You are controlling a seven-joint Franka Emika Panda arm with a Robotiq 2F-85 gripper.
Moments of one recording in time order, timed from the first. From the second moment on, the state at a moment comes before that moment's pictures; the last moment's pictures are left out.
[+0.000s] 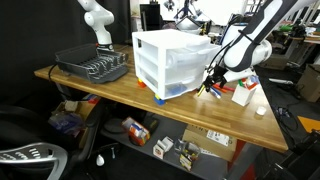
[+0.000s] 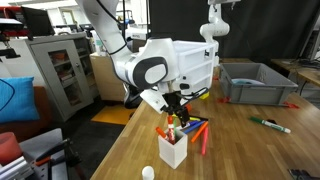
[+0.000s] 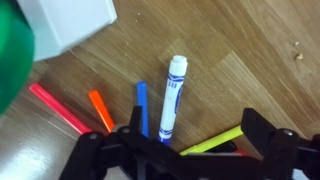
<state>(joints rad) 0.04 0.61 -0.08 -2.18 -0.06 2.97 0.12</state>
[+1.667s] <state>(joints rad) -0.04 0.65 0.00 -2.16 -0.05 2.94 0.01</state>
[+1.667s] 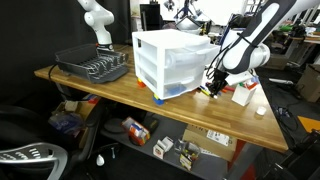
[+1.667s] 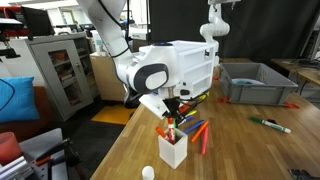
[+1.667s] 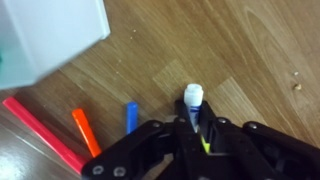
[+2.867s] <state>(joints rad) -0.02 0.32 -0.05 -2.34 -0.05 2.80 0.03</state>
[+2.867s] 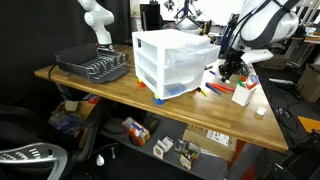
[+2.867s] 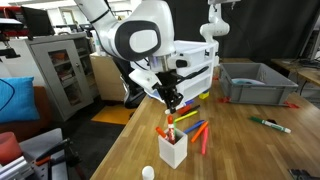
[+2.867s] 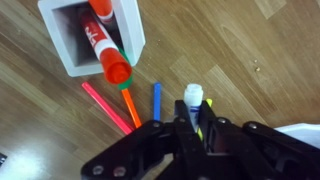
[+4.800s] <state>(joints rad) -0.04 0.02 -0.06 -2.36 -0.11 1.92 0.32</state>
